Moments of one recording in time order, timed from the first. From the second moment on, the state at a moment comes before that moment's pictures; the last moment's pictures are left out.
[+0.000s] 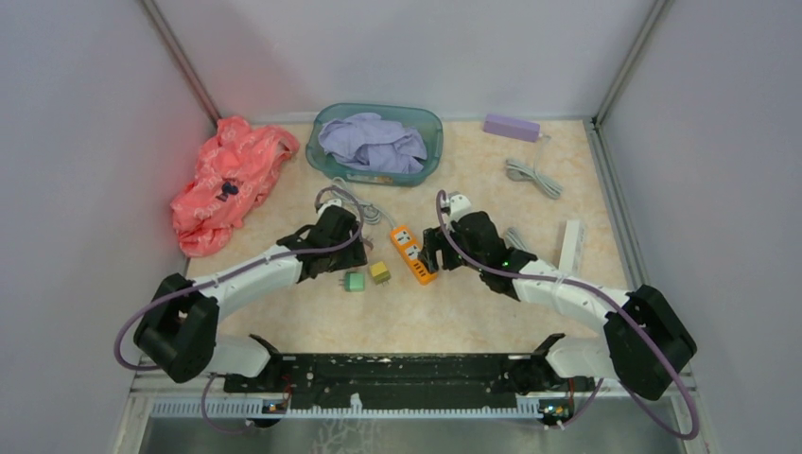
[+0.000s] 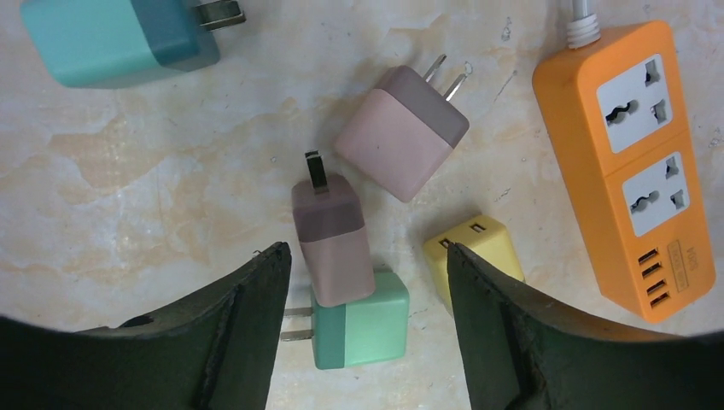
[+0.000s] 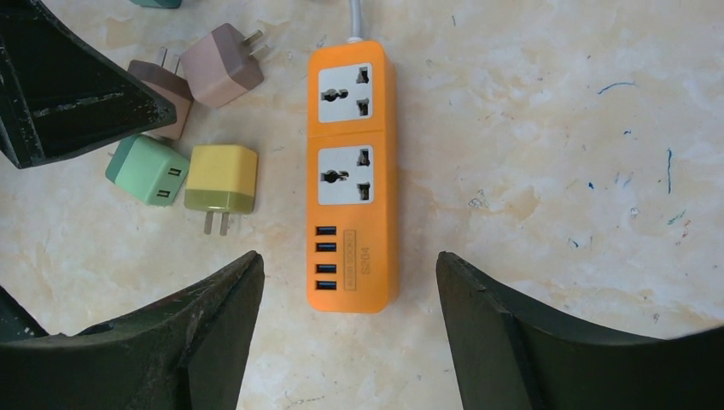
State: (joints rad) left arm -0.63 1.35 0.74 -0.32 -0.26 -0.68; right arm 0.71 1.23 0.62 0.06 -0.02 0.29
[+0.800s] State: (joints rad) left arm -0.61 1.36 0.75 -0.27 -0.16 -0.75; right arm 0.83 1.24 0.62 0.07 0.03 0.20
